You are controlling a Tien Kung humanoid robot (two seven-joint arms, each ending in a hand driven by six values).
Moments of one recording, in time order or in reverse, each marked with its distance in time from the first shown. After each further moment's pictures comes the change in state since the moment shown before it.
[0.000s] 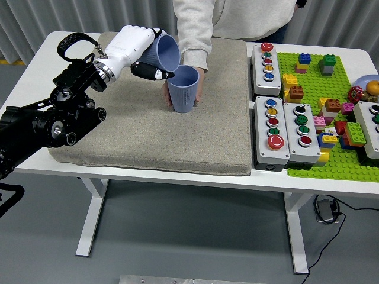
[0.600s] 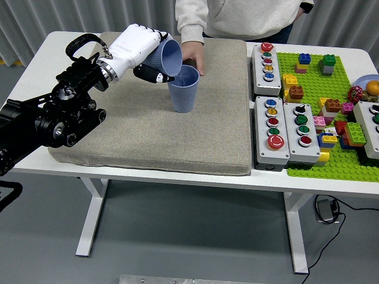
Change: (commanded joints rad) left arm -0.018 0.003 0.047 0.005 0.090 0.020 0.013; right arm 0.002 -0.001 -0.005 0.000 0.000 0.000 -0.001
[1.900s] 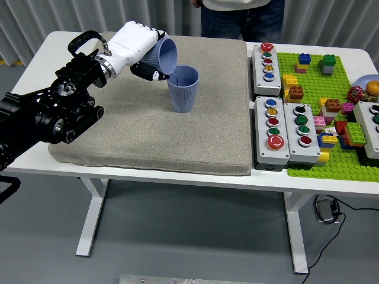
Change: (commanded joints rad) left arm -0.037 -0.001 0.058 0.042 0.018 -0.001 0.031; right arm -0.004 -0.001 -0.004 0.000 0.000 -0.001 -0.002
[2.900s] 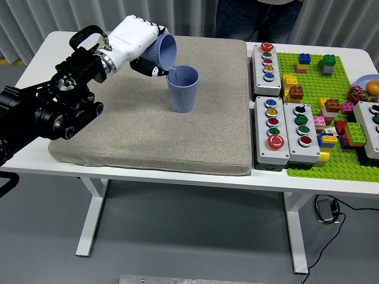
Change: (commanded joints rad) left arm -0.028 0.004 0.019 -0.003 0.036 0.000 0.022; right arm 0.003 -0.002 -0.009 0.000 0.000 -0.001 -0.001
